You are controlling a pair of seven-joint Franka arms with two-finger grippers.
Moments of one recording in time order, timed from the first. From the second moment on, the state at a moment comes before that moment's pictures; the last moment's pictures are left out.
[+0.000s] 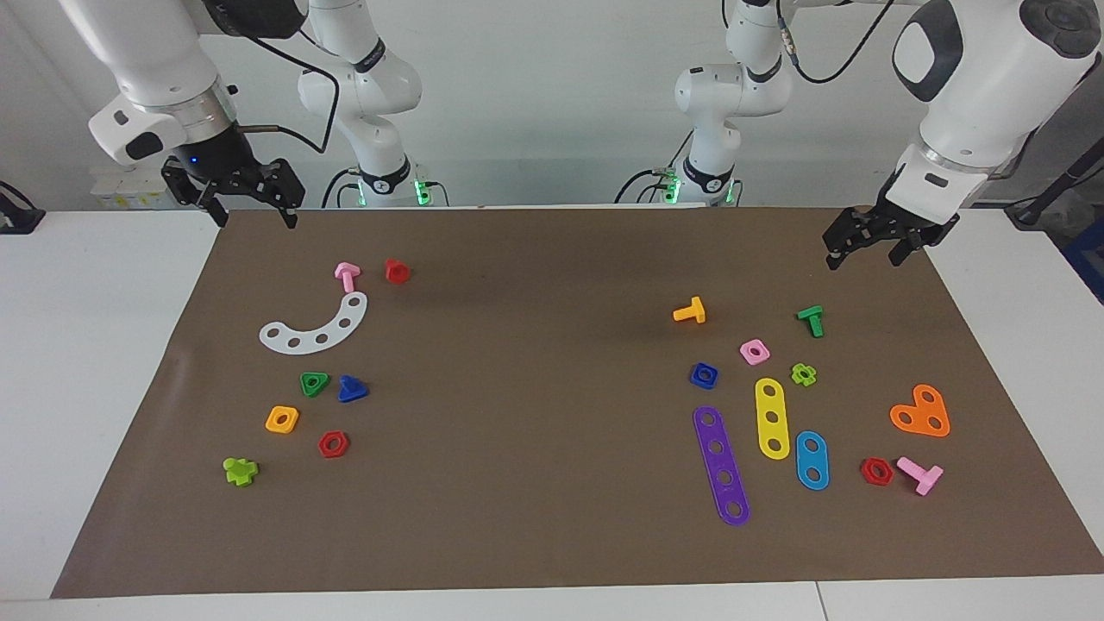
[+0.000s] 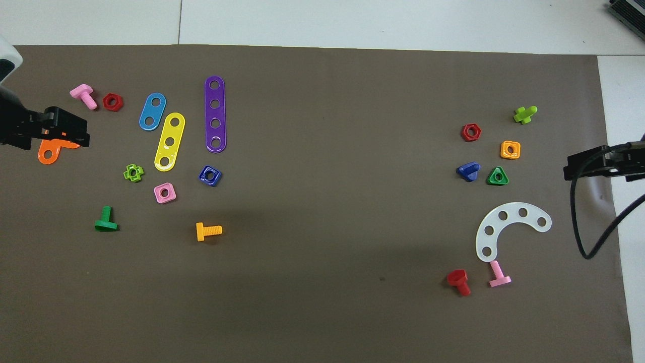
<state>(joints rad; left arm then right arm) -0.07 0.14 0.01 -1.42 0.00 1.53 -0.04 0.10 -0.02 -0.11 -1.54 -0.03 1.49 0.03</state>
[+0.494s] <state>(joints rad) -0.07 0.14 0.01 -1.42 0.00 1.53 -0.04 0.10 -0.02 -0.11 -1.54 -0.01 1.49 0.03</state>
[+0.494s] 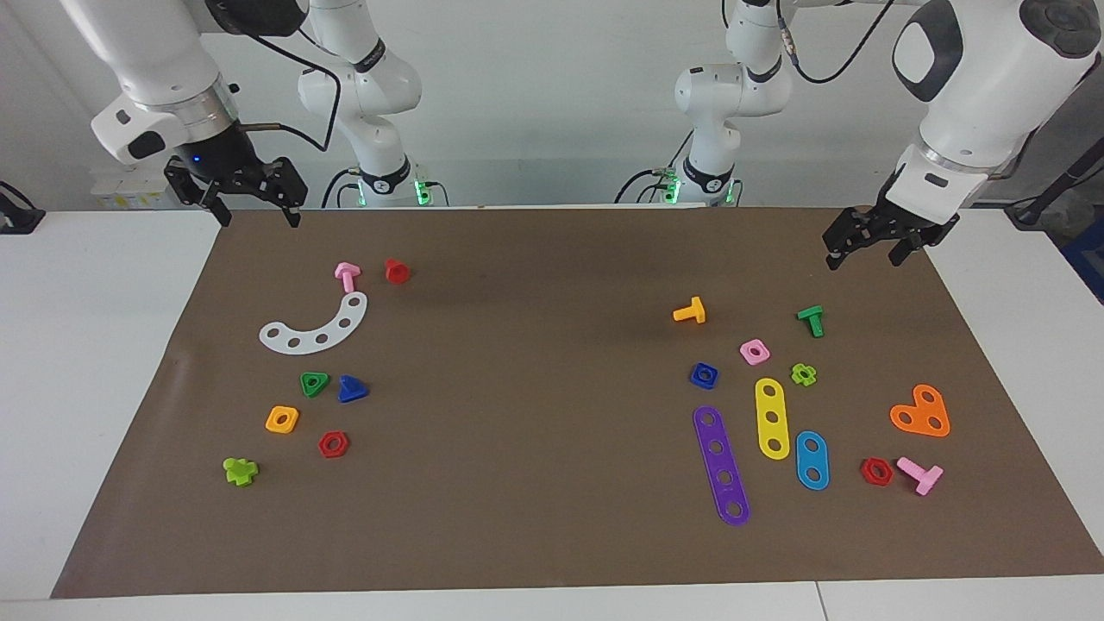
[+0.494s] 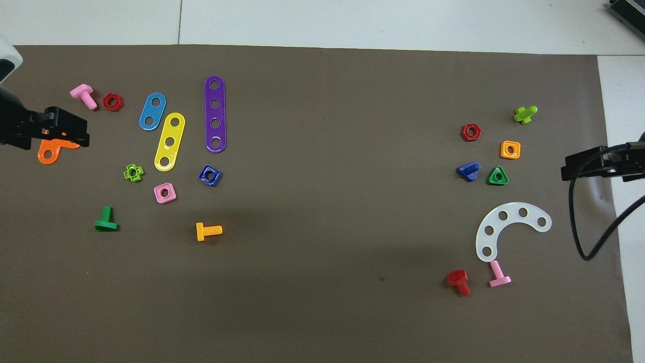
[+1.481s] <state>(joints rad) -0.07 0.14 0.01 -1.42 0.00 1.53 -0.04 0.12 0.04 -0.11 -1.92 0.01 2.00 -0.19</state>
